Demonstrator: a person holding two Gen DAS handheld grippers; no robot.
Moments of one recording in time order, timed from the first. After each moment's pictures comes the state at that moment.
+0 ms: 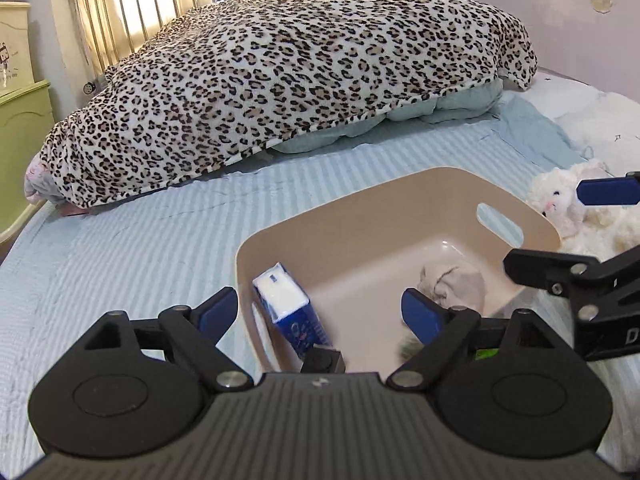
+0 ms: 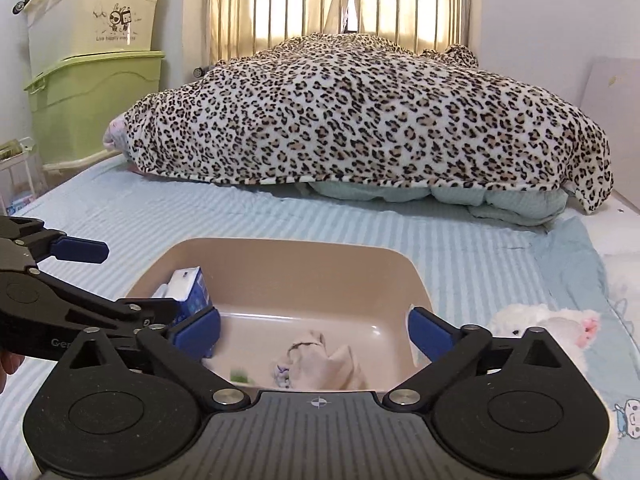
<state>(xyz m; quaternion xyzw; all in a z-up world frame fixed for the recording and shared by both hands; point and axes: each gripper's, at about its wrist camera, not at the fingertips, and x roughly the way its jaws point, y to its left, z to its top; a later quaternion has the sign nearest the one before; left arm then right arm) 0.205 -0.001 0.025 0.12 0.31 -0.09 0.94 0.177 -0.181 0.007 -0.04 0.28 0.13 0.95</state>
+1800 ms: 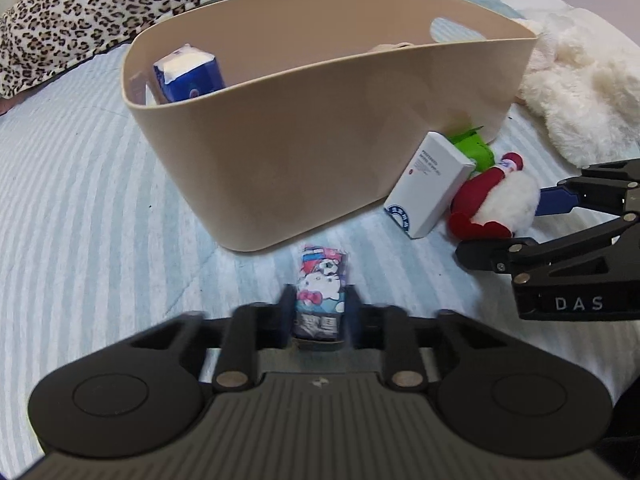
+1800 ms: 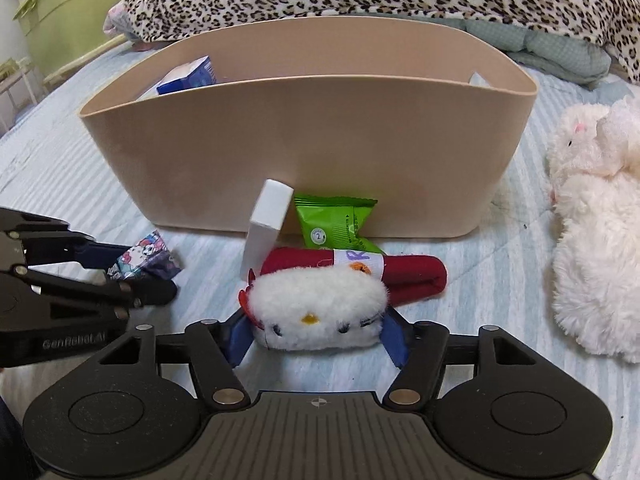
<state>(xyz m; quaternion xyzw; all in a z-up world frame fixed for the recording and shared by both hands) 0.178 0.004 -0.104 0.11 0.45 -0.16 0.87 0.162 -0.173 -0.134 -0.05 0.45 0.15 0.88</state>
